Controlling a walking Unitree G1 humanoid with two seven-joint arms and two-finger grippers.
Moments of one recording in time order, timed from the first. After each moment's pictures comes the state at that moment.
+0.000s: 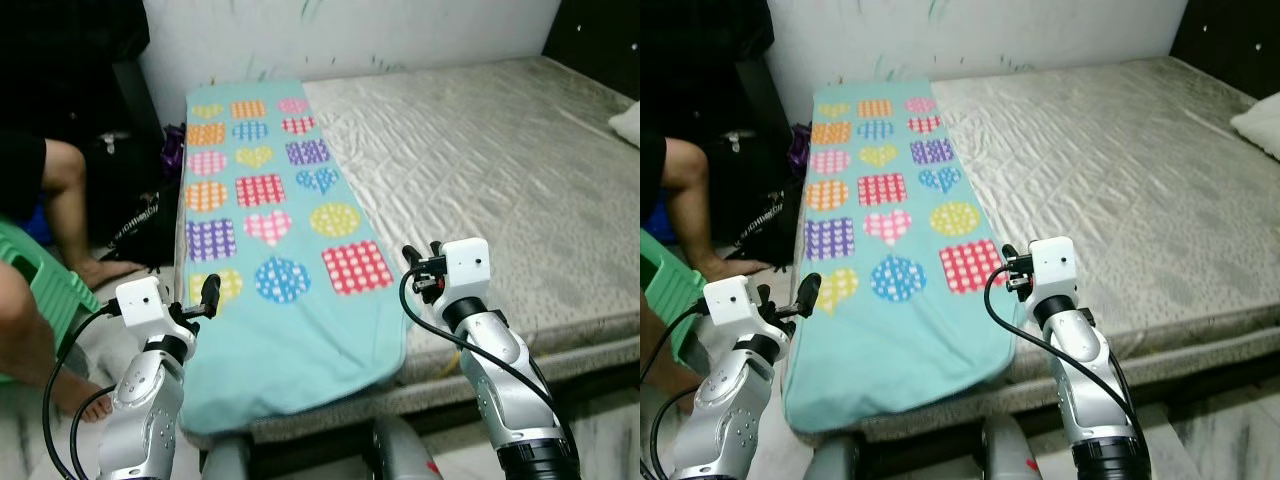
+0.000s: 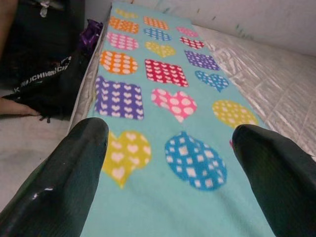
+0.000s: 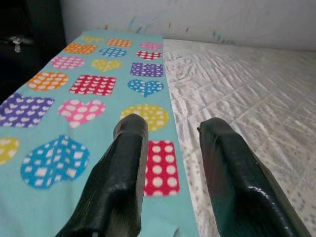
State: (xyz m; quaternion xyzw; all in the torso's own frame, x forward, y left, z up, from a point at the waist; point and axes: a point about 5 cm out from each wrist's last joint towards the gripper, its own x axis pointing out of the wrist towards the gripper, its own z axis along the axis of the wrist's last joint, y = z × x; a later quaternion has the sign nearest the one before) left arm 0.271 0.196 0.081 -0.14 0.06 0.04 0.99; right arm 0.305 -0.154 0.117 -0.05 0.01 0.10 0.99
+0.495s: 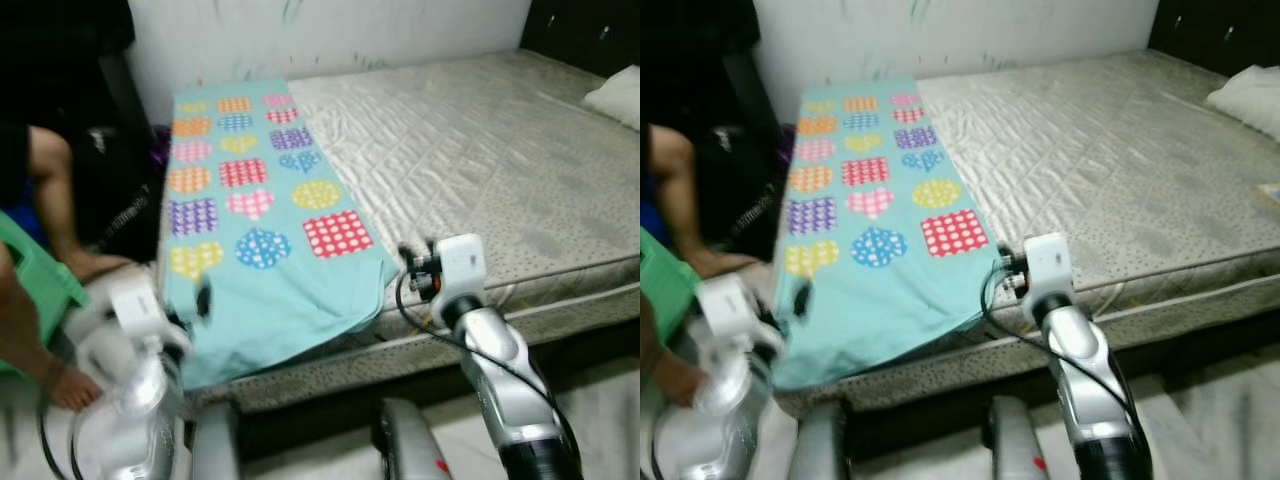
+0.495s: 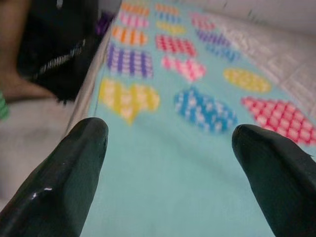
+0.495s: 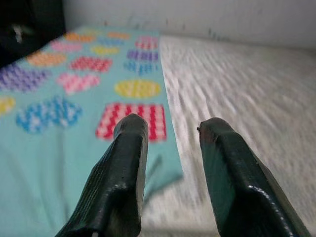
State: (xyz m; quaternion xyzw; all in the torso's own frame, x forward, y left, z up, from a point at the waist) left arm 0.265 0.200 0.067 -0.14 0.09 0.08 0.98; right arm 0.304 -0.156 0.110 -0.07 0.02 0.11 0.99
